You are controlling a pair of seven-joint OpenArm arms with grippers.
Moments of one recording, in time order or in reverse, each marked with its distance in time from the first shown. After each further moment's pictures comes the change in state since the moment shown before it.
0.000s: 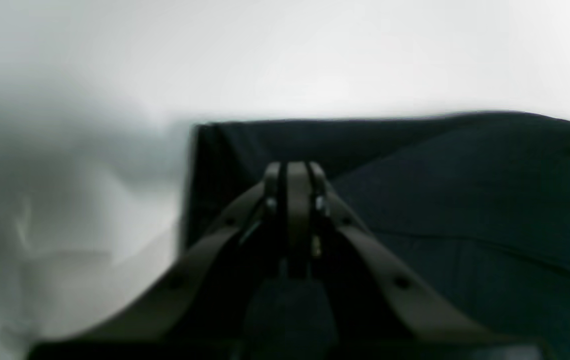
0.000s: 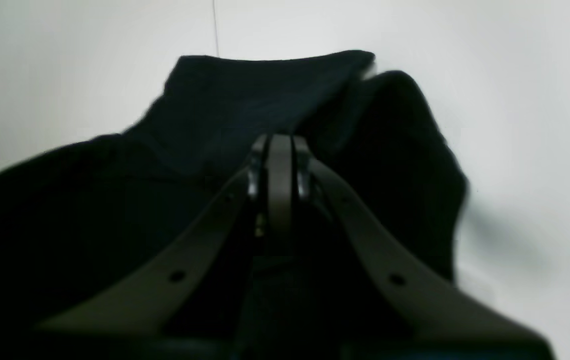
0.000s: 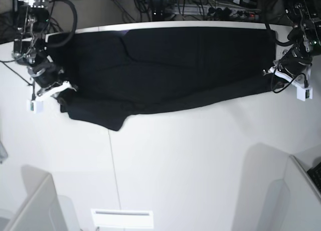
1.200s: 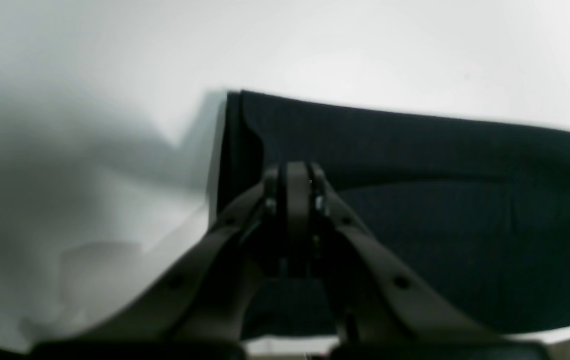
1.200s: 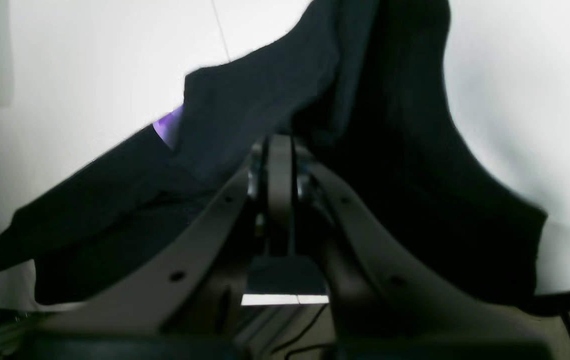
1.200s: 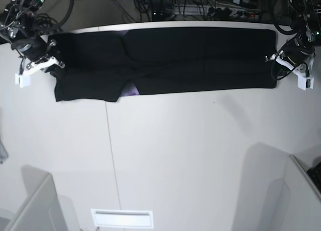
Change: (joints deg) left arm 7.7 -2.3 -0.7 1.4 -0.8 0.0 -0.3; right arm -9.3 -8.9 18.4 11.6 8.9 0.6 -21.6
